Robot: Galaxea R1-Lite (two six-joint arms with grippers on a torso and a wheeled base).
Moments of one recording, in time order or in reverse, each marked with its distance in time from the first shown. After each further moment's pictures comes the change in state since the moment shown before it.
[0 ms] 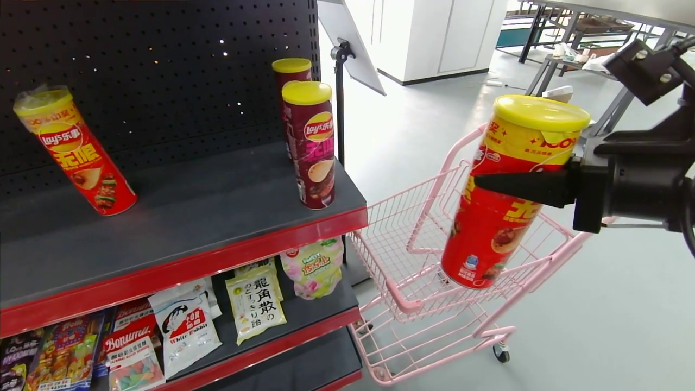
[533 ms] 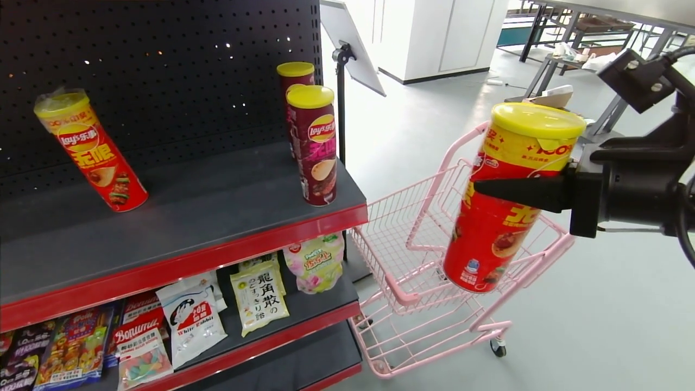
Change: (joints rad) left arm 0.000 0.000 0.000 0.000 0.000 0.006; right arm -0.003 -0.003 0.017 -0.001 -0.009 -0.004
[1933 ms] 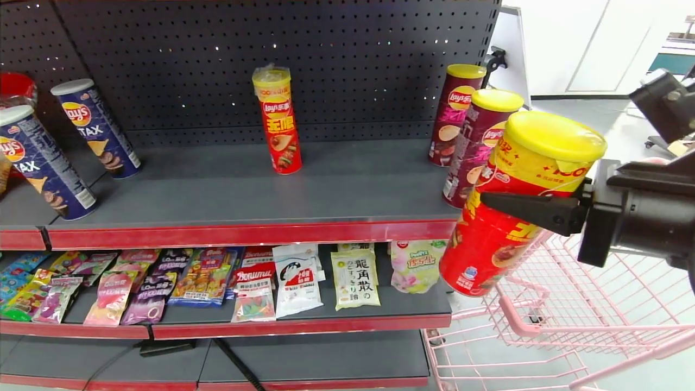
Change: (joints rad) left arm 0.000 0.000 0.000 0.000 0.000 -0.001; right arm 0.024 -0.059 0.201 -0.242 -0.010 -0.017
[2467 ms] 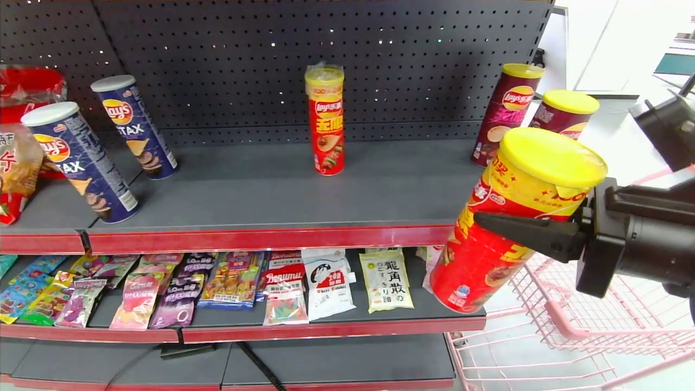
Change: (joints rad) left arm -0.001 0.000 0.000 -0.001 0.000 0.000; right arm 0.064 -0.023 0.081 -0.094 -0.018 -0.004
